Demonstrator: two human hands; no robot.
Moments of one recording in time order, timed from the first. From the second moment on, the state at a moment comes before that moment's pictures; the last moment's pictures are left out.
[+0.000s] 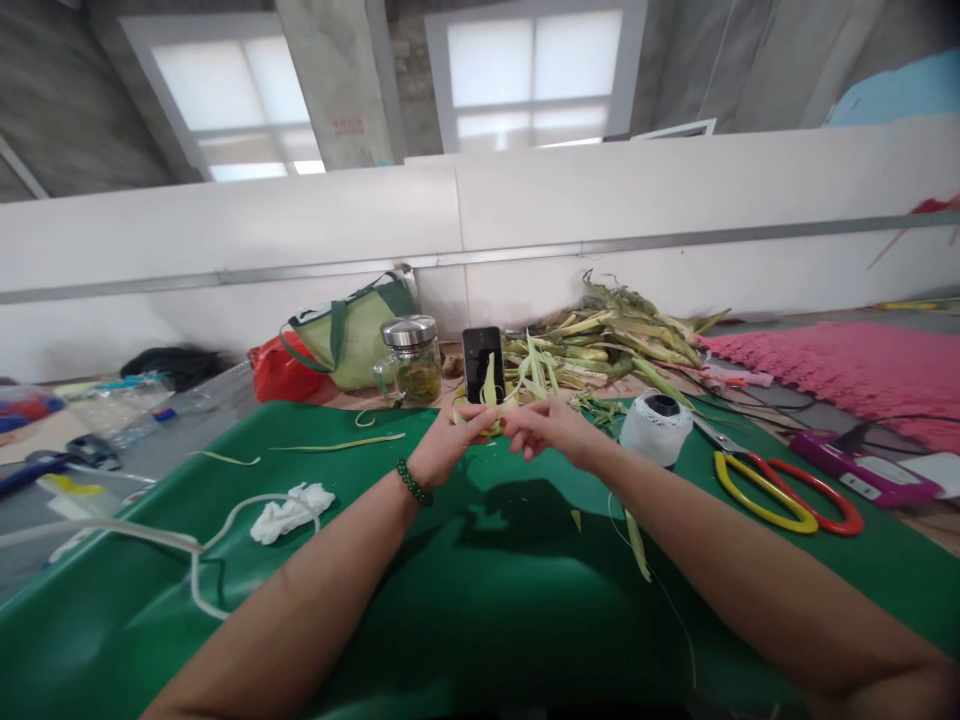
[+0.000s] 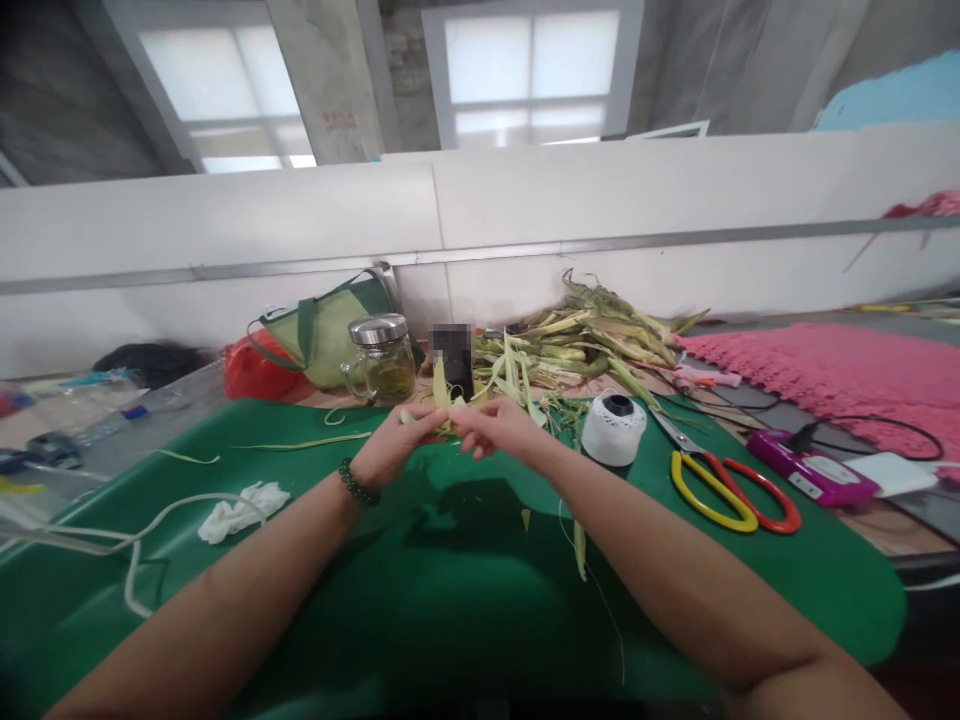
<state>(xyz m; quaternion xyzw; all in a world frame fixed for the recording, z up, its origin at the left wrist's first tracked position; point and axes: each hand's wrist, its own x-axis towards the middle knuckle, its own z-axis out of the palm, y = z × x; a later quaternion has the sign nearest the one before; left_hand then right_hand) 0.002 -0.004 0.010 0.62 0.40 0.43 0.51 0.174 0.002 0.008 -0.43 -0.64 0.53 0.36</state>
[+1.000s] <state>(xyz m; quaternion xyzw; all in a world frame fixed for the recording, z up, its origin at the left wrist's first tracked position) 0.004 -0.018 0.020 0.68 0.43 0.29 0.51 0.189 -0.004 0.020 -0.38 -0.85 0.28 0.24</state>
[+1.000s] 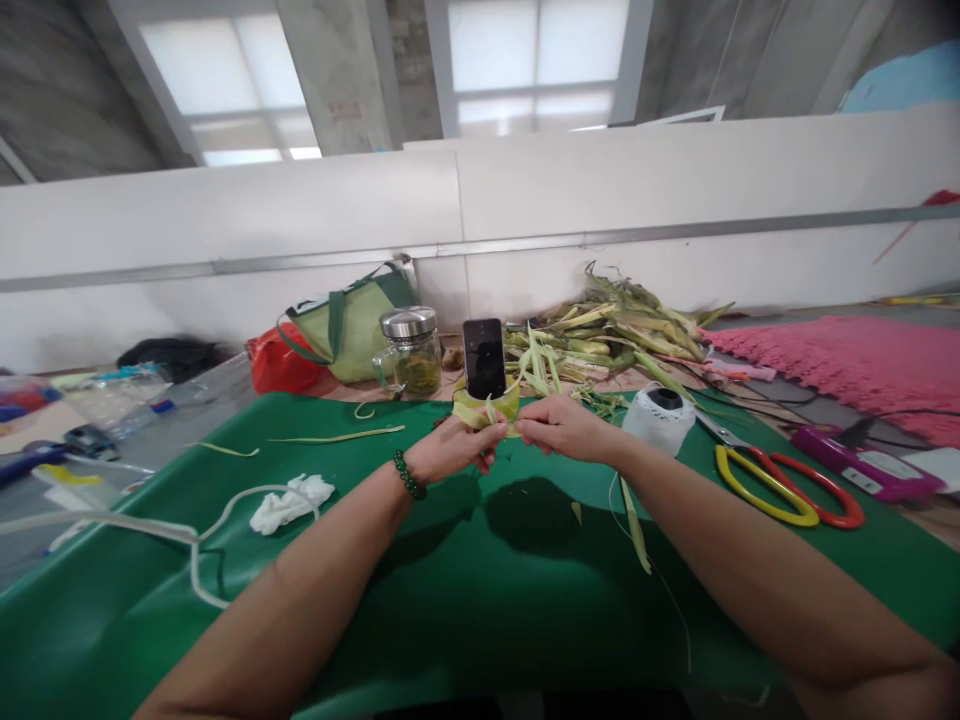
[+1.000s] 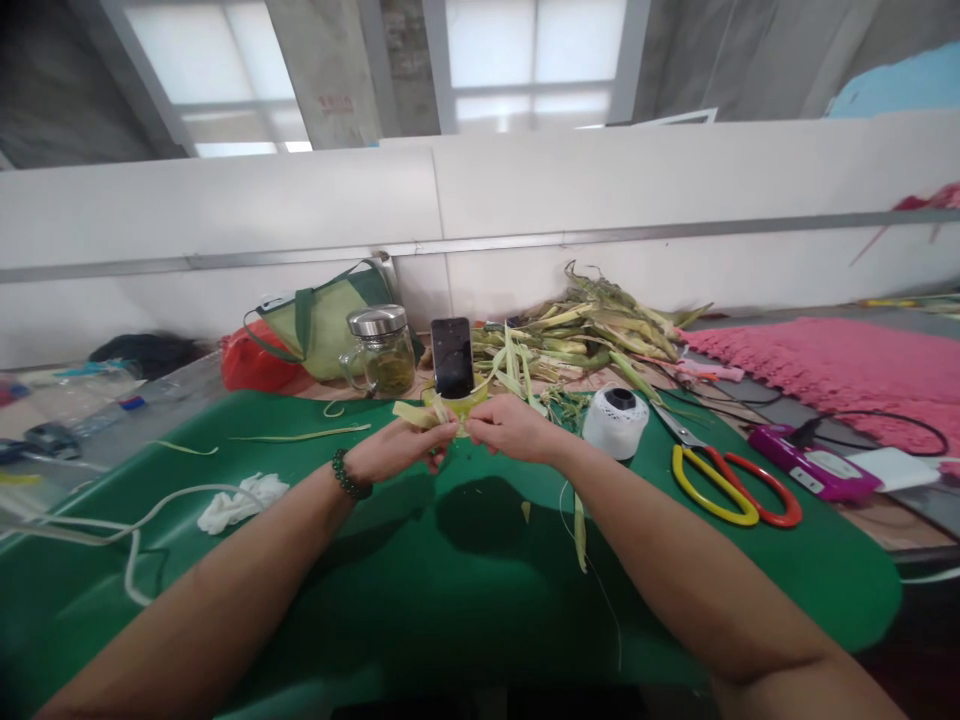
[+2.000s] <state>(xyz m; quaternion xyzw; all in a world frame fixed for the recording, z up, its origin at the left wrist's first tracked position) -0.005 -0.016 0.024 0.73 0.42 0.23 0.49 0.200 -0.004 0.027 -0.30 -0.88 0.30 0.22</state>
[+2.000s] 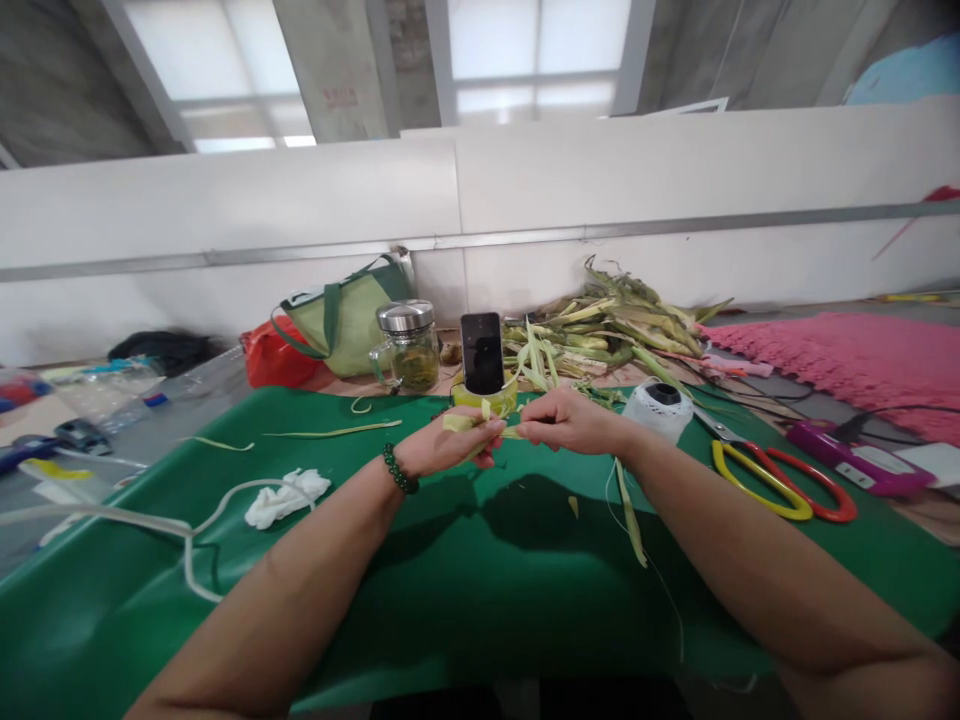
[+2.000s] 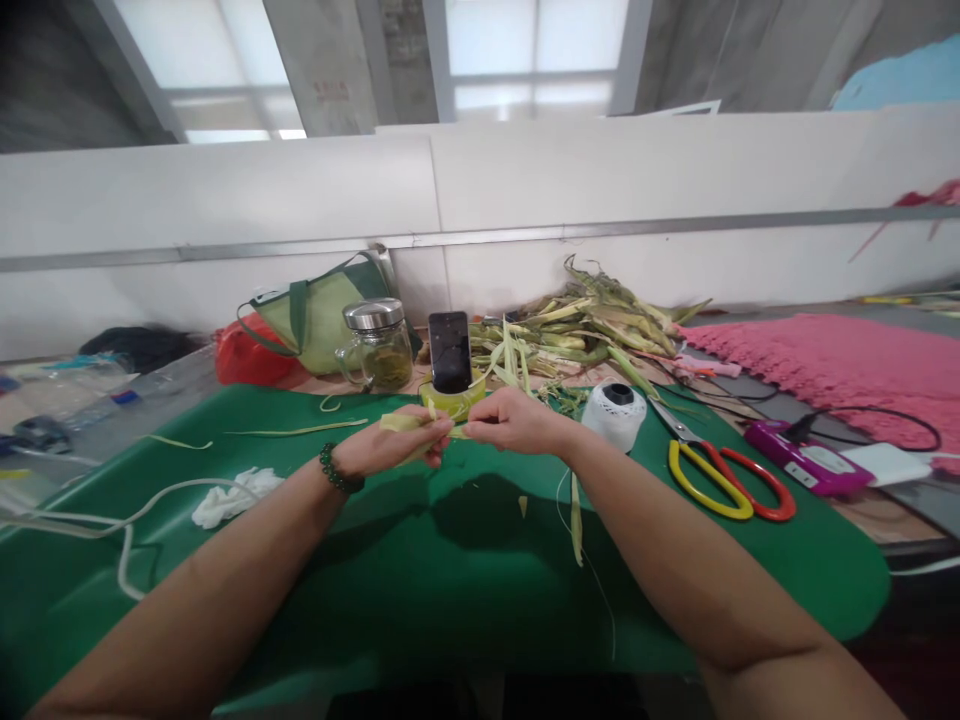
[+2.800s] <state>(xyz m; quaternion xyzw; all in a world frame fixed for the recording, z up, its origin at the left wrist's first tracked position) -0.007 -0.014 0.022 0.82 0.35 0.17 0.43 0.197 -0.003 0.023 -0.28 -0.89 0.34 0.14</state>
